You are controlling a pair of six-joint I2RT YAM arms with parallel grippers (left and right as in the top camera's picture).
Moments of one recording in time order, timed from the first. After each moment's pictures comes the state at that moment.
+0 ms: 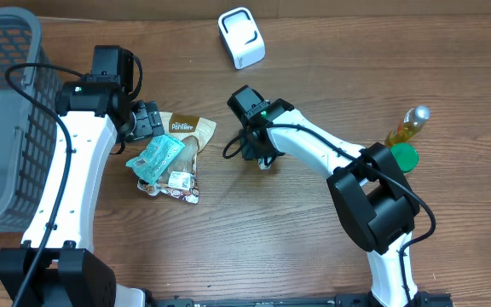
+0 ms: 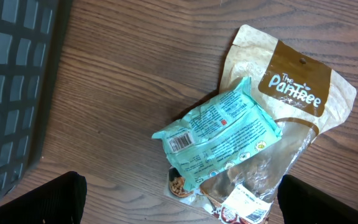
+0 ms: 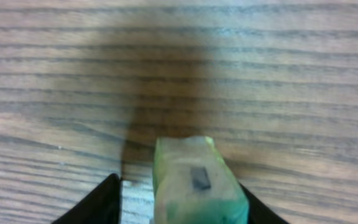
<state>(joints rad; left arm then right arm) -0.04 1.63 1.48 -1.14 -0.20 -0.34 0.63 2.15 1.57 -0.80 0.10 0.49</state>
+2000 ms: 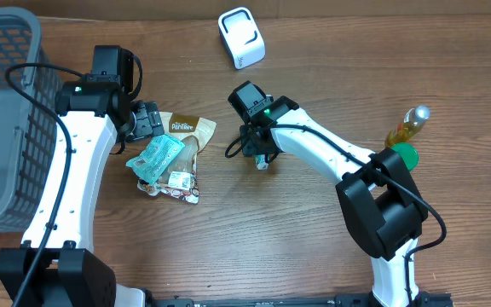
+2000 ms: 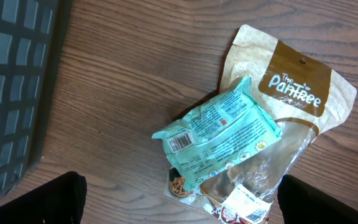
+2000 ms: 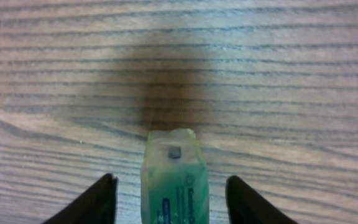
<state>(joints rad) -0.04 1.63 1.48 -1.14 -0.20 -0.34 0.63 2.10 1.57 -0.82 0.11 0.51</state>
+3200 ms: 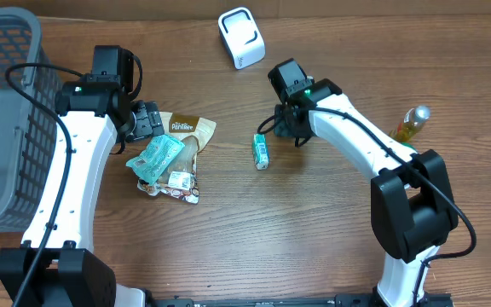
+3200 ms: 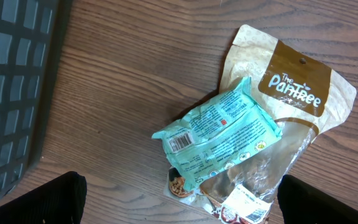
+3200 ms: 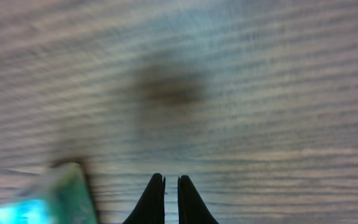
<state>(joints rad) -0.04 1.63 1.48 -1.14 -0.20 -0.34 0.46 2.00 1.52 -0.85 0.15 0.51</state>
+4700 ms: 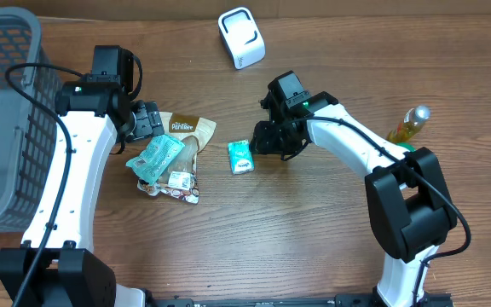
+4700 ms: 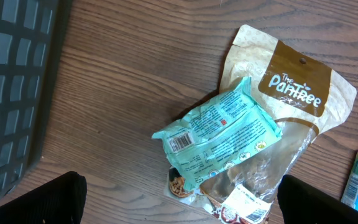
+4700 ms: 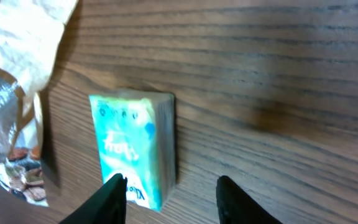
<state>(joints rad) -0.04 1.63 1.48 -1.14 -0.20 -0.34 0.47 2.01 1.42 -0.70 -0.36 0.38</state>
